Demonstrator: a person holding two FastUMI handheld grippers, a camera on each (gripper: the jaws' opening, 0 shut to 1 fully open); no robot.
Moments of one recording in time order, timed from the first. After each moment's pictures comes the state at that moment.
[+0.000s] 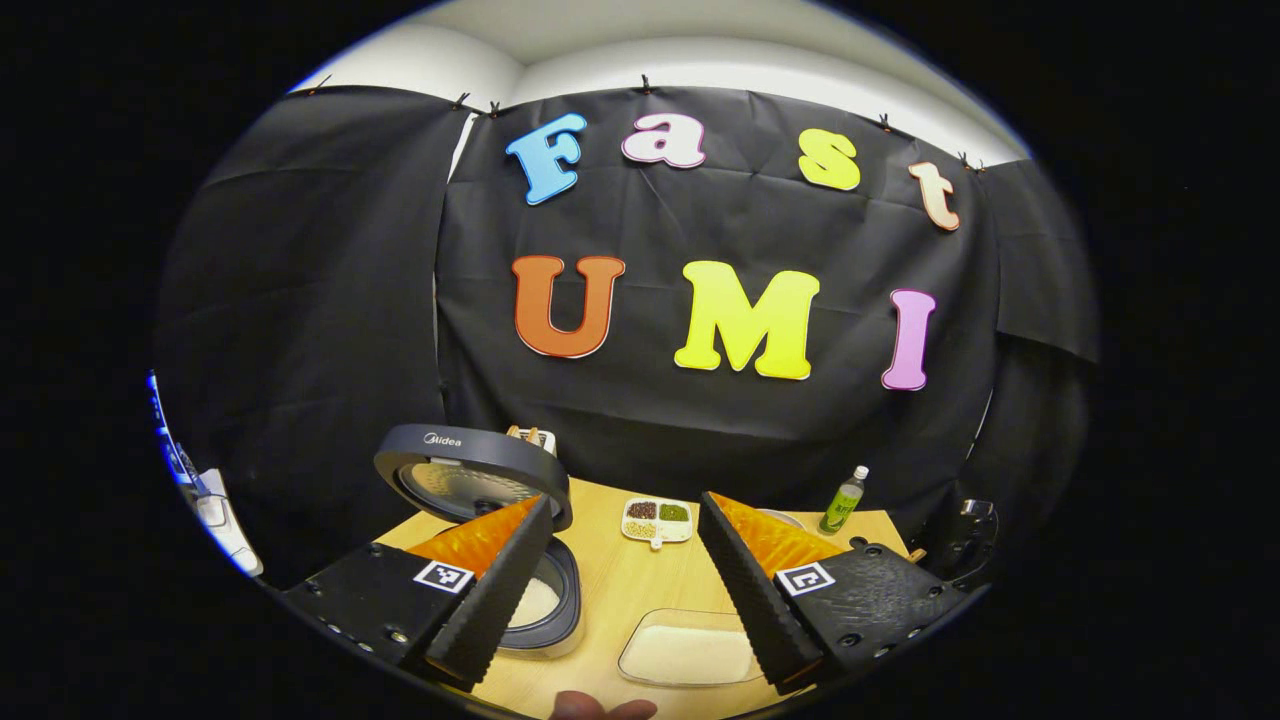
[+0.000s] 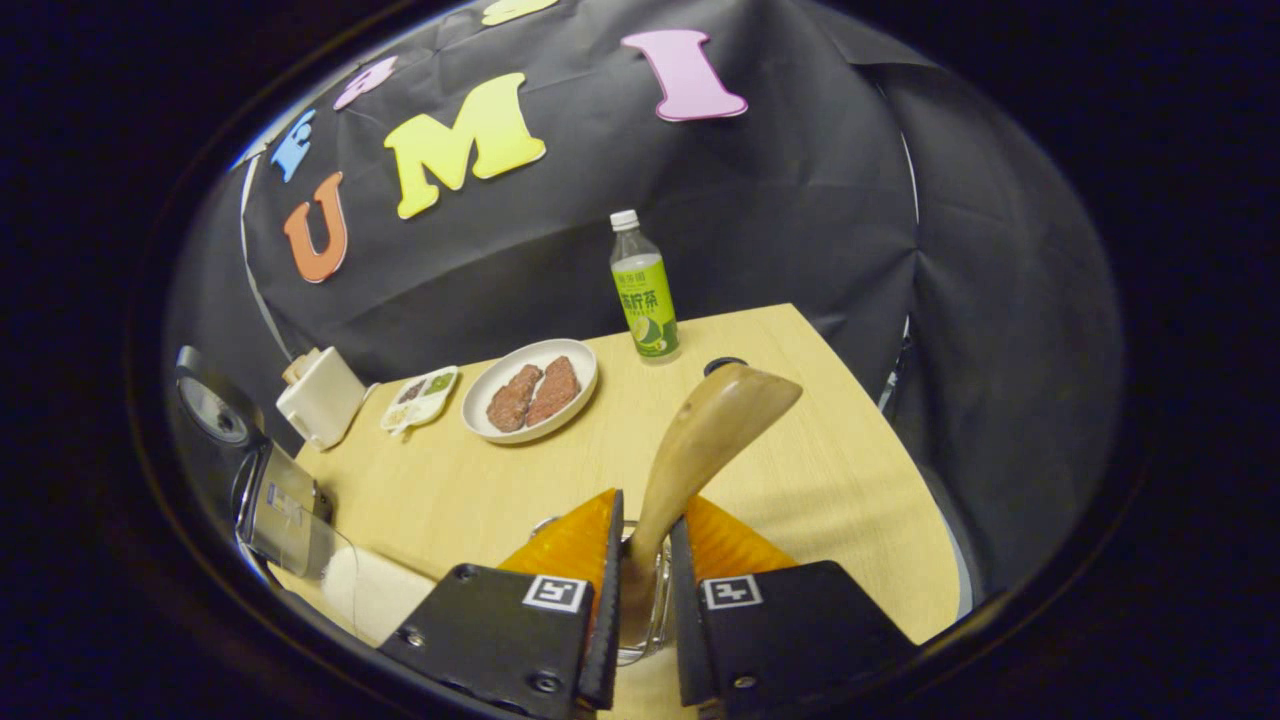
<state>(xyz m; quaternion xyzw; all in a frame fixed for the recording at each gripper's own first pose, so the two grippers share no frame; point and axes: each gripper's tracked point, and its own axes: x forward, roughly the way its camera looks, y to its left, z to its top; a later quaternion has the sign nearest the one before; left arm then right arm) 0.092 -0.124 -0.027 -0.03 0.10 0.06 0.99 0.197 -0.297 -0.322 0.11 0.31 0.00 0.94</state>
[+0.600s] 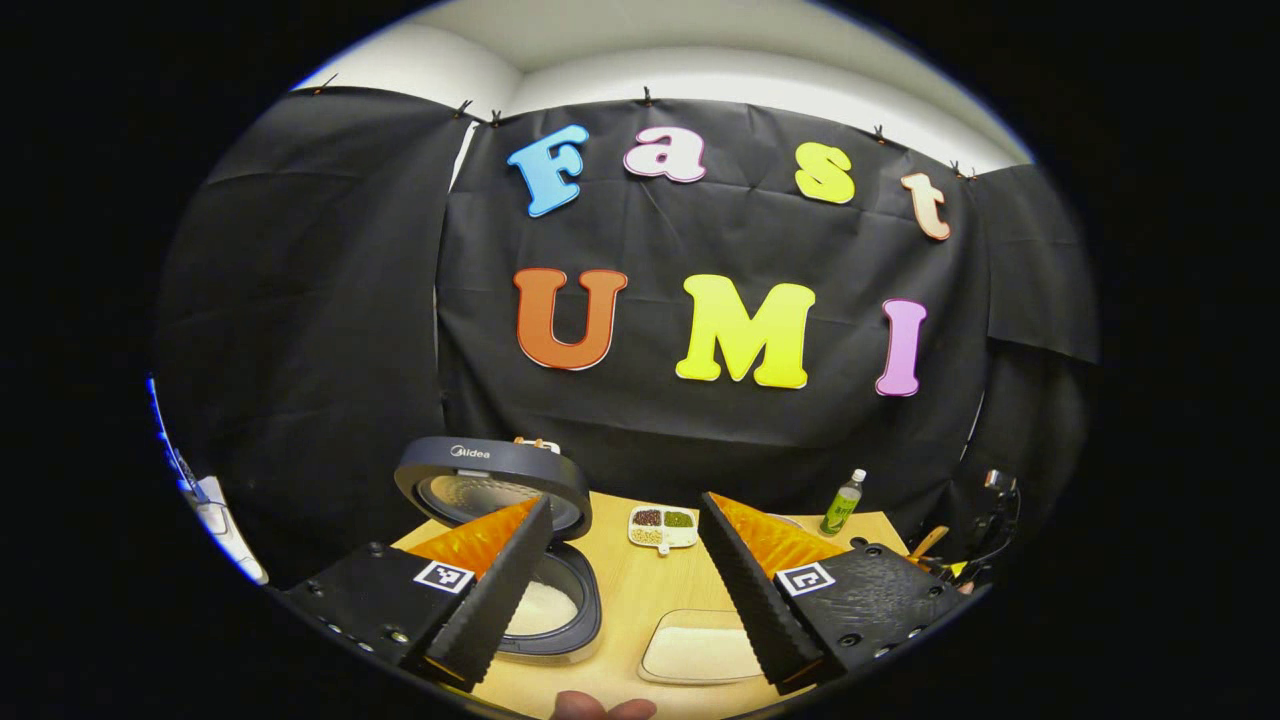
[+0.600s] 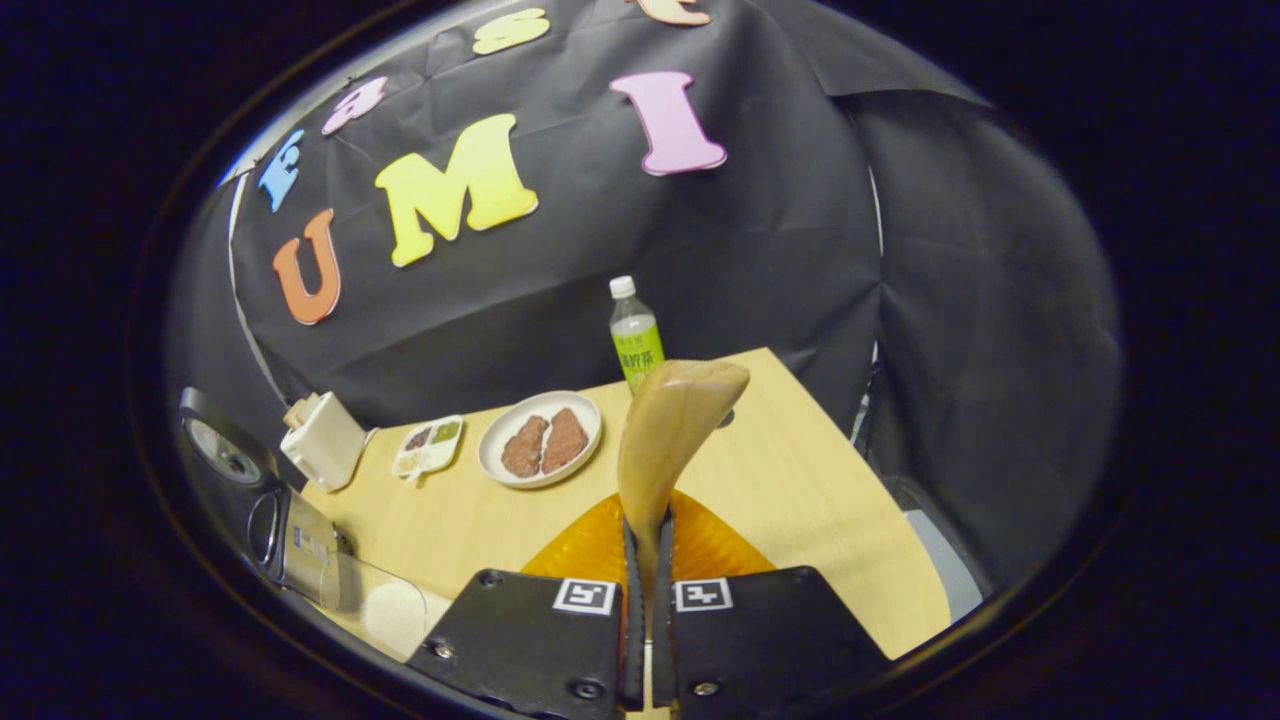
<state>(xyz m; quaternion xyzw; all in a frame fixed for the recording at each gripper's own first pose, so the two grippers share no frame) 0.071 -0.093 -0.016 -0.02 0.07 0.03 1.00 0.177 -0.287 -0.242 0.10 0.25 -0.07 0.96</state>
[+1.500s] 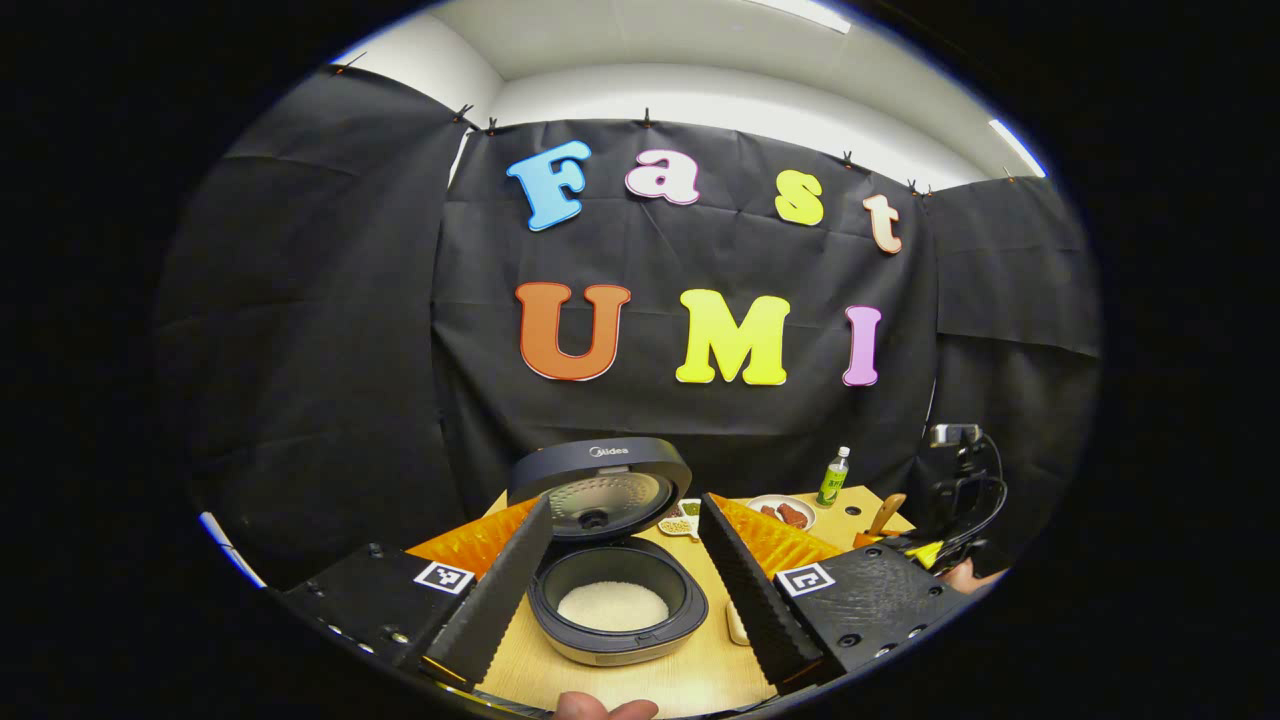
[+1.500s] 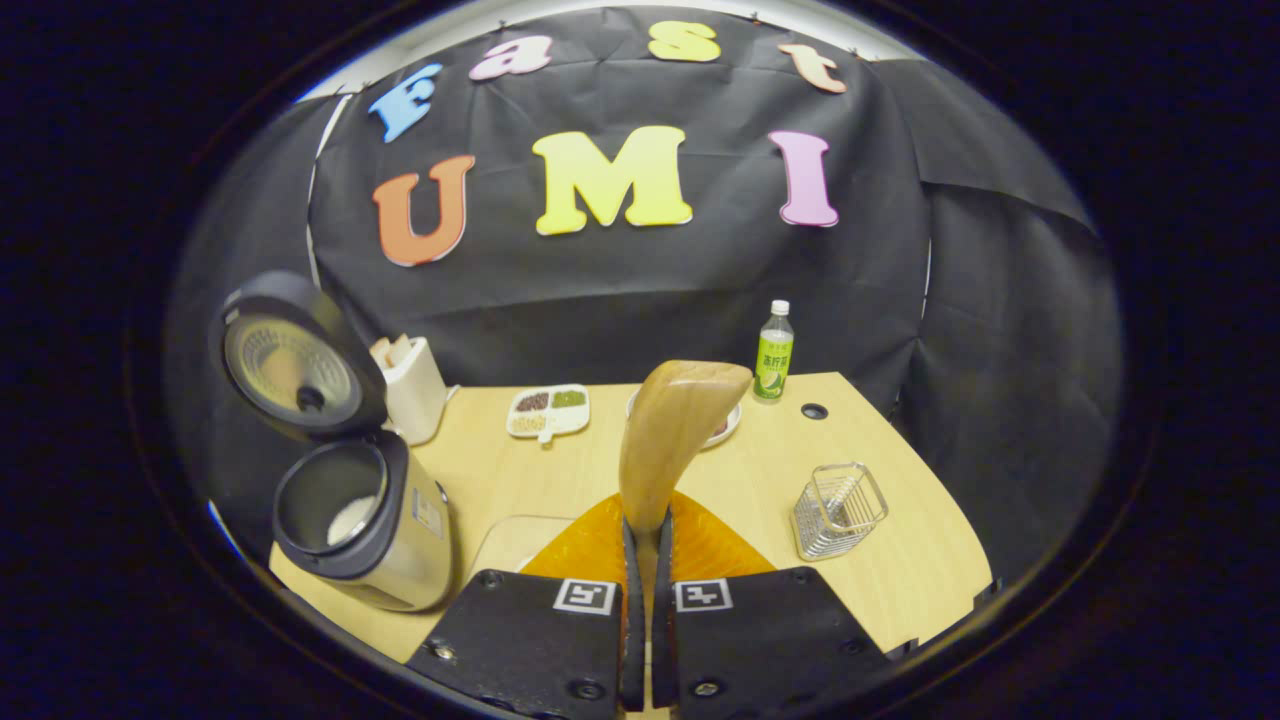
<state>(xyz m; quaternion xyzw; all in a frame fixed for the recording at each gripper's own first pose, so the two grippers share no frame) 0.009 0.057 -0.028 -0.02 0.06 -0.05 1.00 0.093 -0.033 -0.244 -0.02 0.25 -0.05 0.97</state>
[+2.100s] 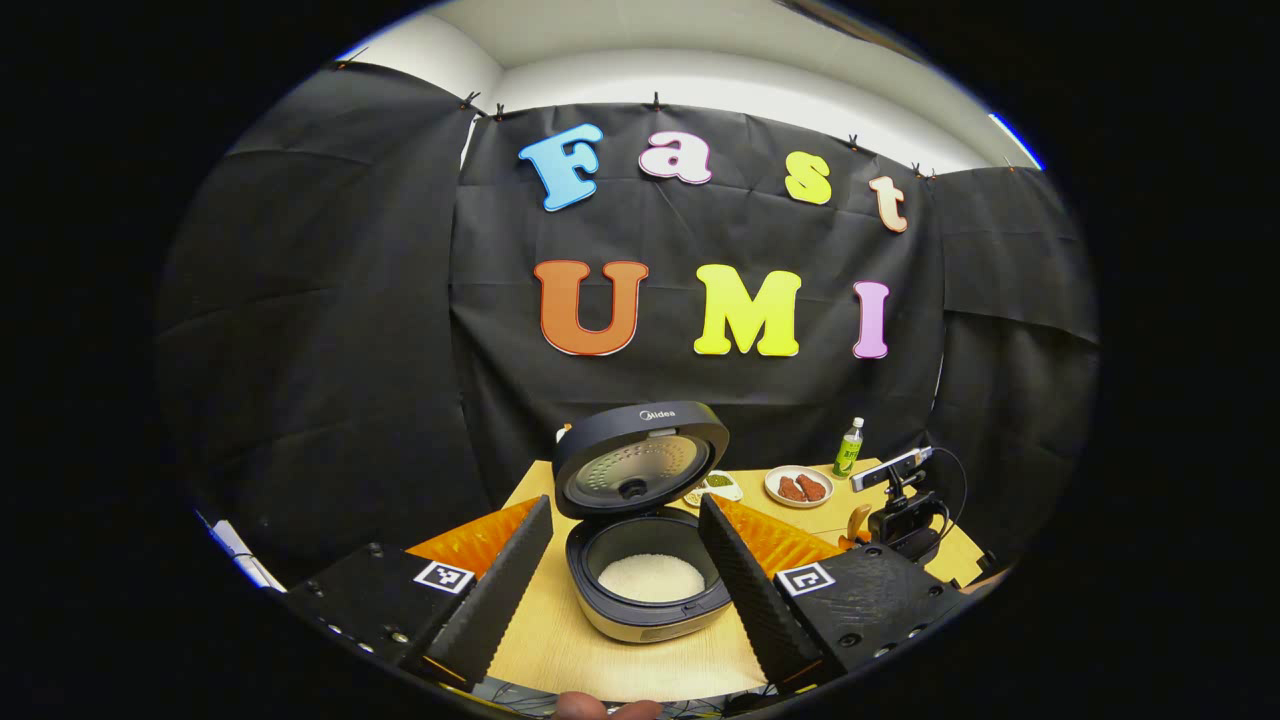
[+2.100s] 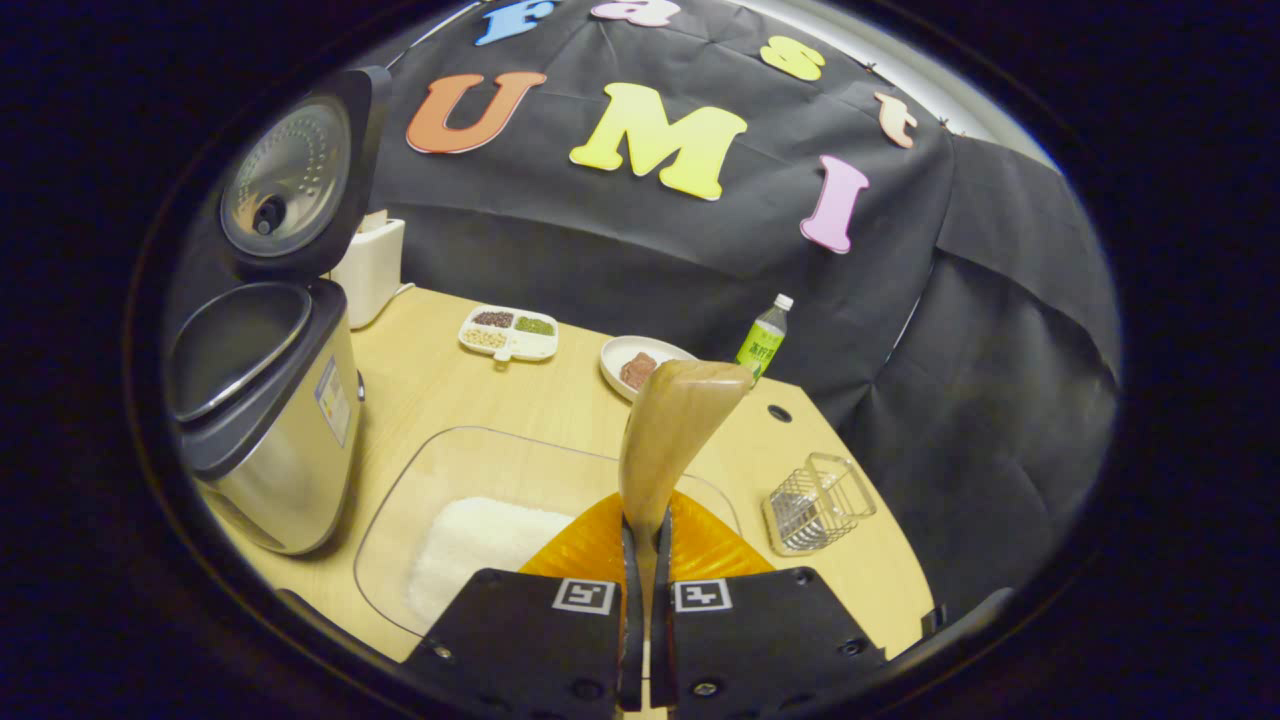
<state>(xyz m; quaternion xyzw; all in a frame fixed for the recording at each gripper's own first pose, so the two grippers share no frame) -0.011 0.093 -0.047 0.00 0.09 -0.05 0.99 0.099 -0.013 -0.318 -0.15 0.26 -0.12 0.95</state>
